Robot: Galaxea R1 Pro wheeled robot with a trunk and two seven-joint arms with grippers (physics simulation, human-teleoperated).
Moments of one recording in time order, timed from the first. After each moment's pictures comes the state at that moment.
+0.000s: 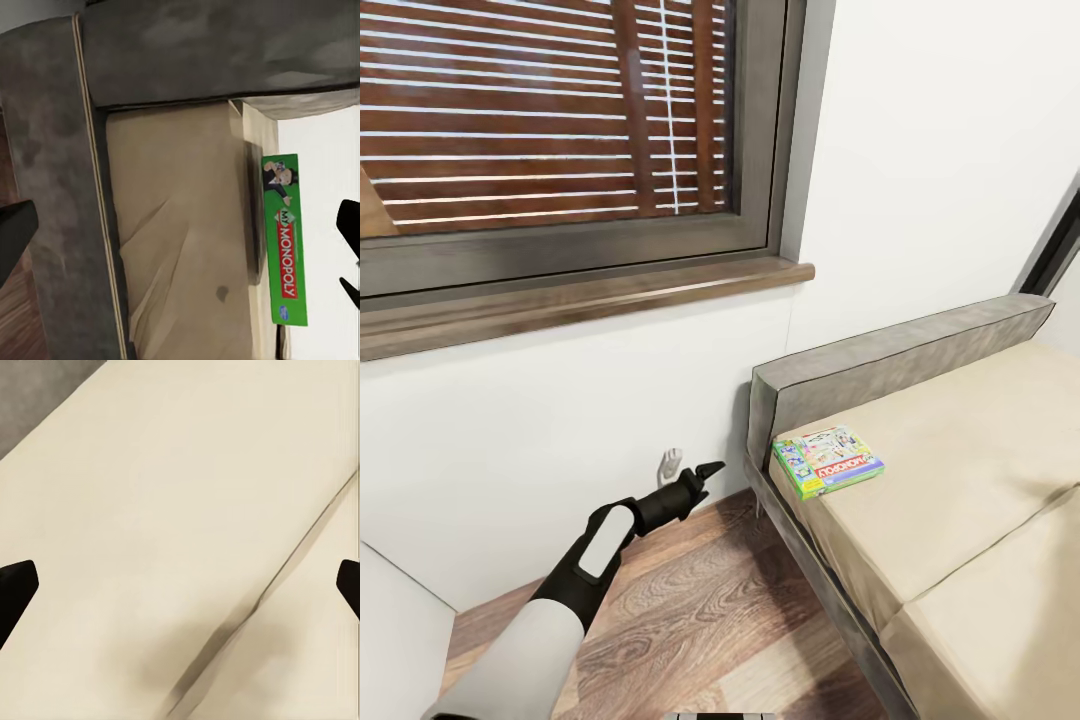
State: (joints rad) left arm -0.69 -0.12 -0.08 -0.75 0.97 0.60 -0.29; right arm -1.02 -0.87 -0.29 -0.54 -0.18 0.76 0.60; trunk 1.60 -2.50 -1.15
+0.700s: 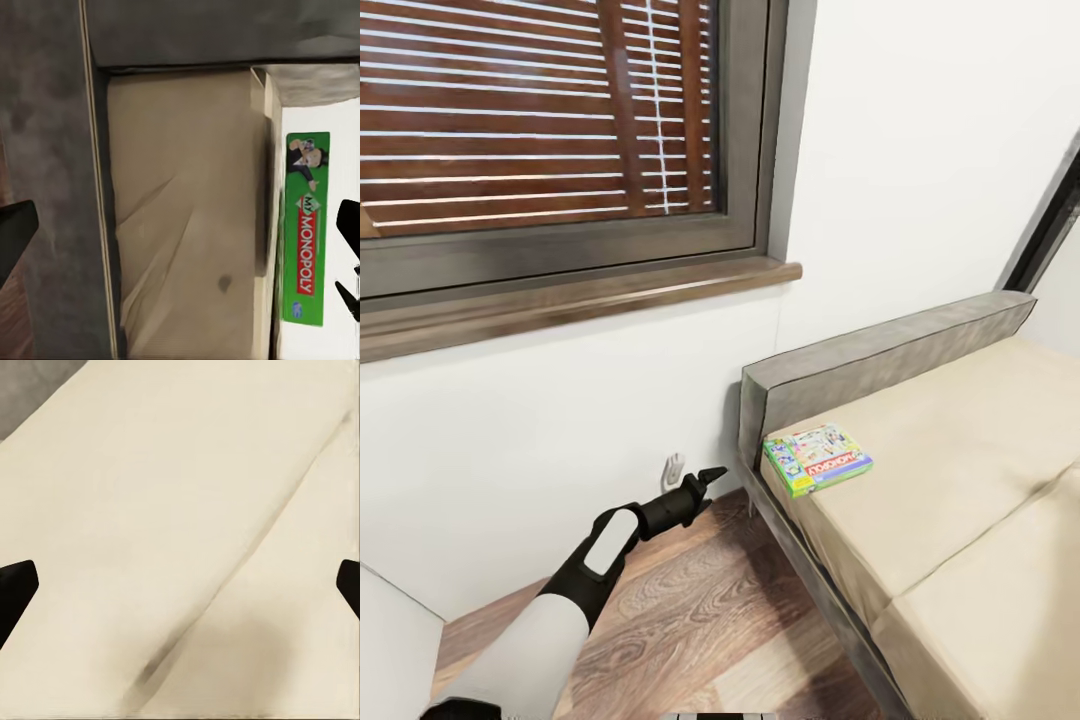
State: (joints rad) left arm -0.72 -0.13 -0.08 -0.66 1.00 0.60 -0.30; right arm -1.02 -0.88 -0.29 -0.54 -0.18 0.76 0.60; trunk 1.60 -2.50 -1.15
